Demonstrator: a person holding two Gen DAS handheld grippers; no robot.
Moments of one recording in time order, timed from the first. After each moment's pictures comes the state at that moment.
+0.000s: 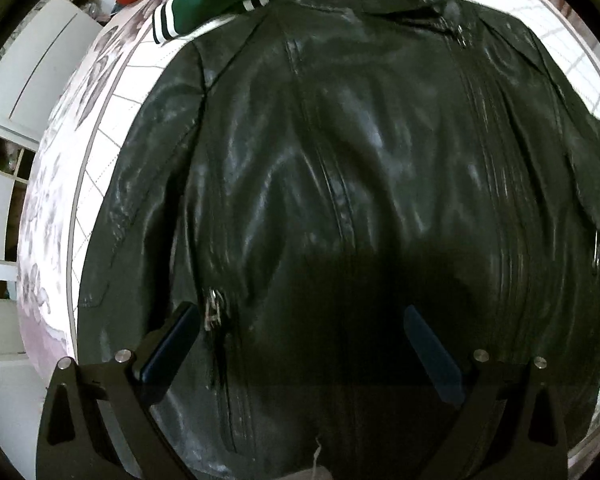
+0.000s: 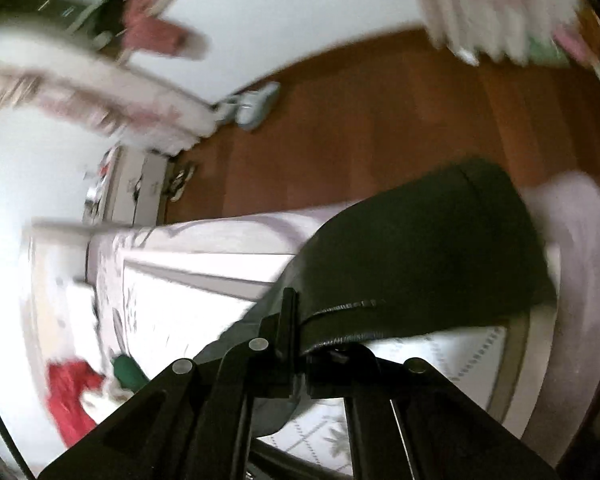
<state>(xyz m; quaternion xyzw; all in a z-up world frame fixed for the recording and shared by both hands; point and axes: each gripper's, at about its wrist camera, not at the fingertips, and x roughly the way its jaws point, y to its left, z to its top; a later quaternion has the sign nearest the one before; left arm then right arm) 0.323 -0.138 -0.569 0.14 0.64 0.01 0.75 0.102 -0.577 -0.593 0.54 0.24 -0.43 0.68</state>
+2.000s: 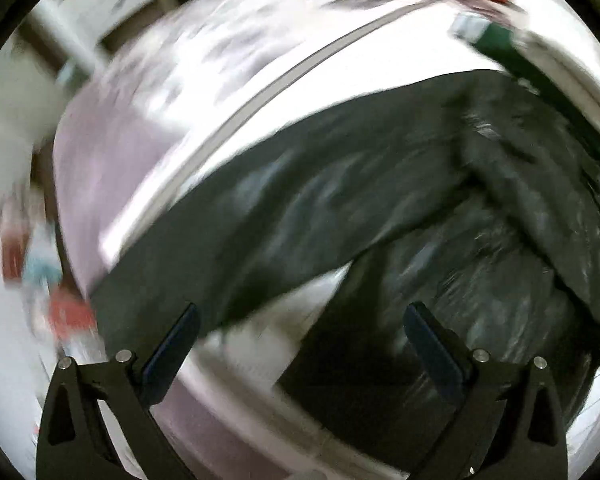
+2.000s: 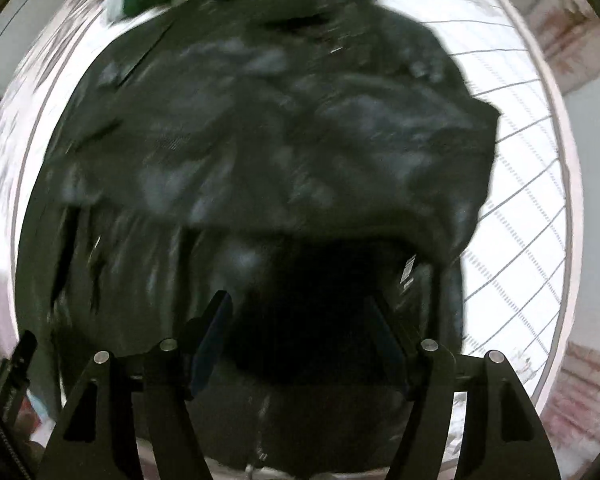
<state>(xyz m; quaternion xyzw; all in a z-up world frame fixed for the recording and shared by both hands) 0.196 0.065 -0.530 -0.16 0.61 0.26 0.74 0.351 -0.227 -0.649 0.02 0.70 -0.02 0.72</state>
